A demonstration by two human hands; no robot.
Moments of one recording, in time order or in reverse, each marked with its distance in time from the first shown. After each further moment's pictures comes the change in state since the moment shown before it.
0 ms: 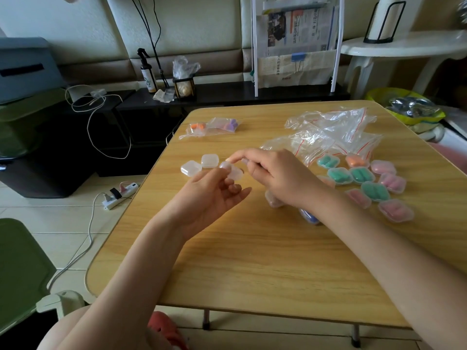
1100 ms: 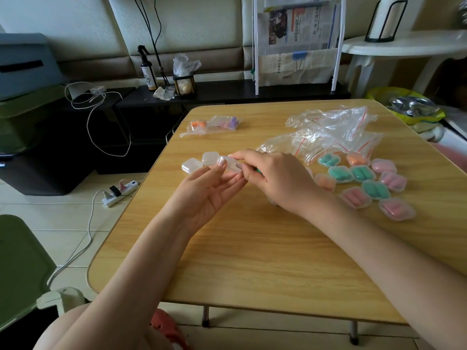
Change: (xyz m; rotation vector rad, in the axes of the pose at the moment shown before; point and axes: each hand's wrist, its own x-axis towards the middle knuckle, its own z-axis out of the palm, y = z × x) left_hand -0.003 0.002 -0.003 -0.161 0.050 0.039; right_hand 0.000 0.005 0.020 -0.250 0.225 -0.117
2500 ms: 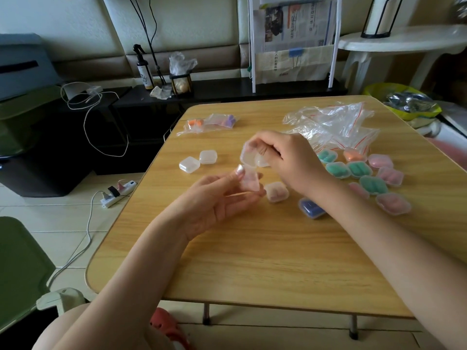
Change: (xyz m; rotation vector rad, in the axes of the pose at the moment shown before) left_hand -0.008 -0.004 0.007 0.209 -0.157 -0.195; right_hand 0.005 0.019 -0.018 0.162 0.043 0.112
